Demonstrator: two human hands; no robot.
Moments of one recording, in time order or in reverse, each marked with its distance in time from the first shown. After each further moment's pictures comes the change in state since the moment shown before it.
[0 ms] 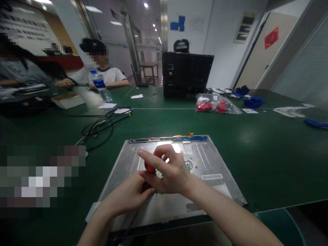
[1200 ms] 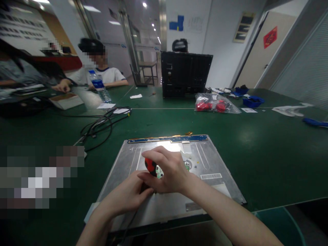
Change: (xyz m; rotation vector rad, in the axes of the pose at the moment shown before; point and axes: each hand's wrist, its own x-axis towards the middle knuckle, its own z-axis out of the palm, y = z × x) left_hand 0.000 0.002 -0.003 -0.028 0.008 0.008; right_hand 0.001 0.006 0.001 0.147 -0.021 -0.003
